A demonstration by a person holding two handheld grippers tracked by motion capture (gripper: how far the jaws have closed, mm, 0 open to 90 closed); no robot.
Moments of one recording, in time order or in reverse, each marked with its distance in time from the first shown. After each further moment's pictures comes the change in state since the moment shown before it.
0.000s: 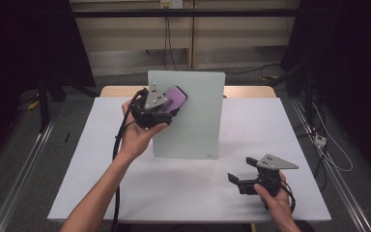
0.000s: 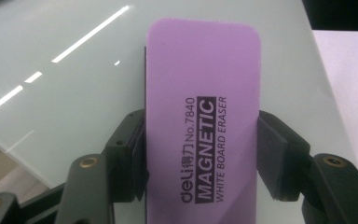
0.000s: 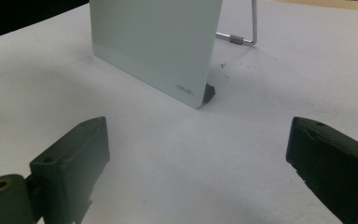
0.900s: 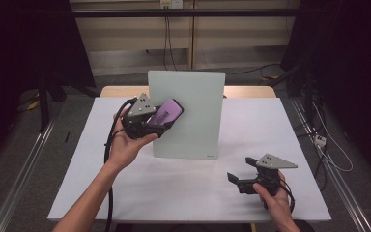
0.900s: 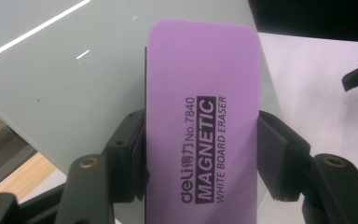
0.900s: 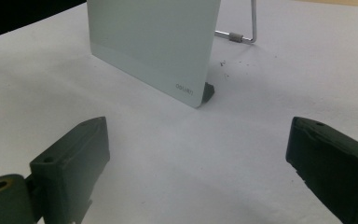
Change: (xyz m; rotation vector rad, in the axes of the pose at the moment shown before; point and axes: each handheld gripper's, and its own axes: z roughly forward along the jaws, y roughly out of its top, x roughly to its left) left arm 0.000 -0.018 -0.026 -0.014 -0.159 -0.064; right arm -0.001 0.000 0.002 0.006 -0.003 0.007
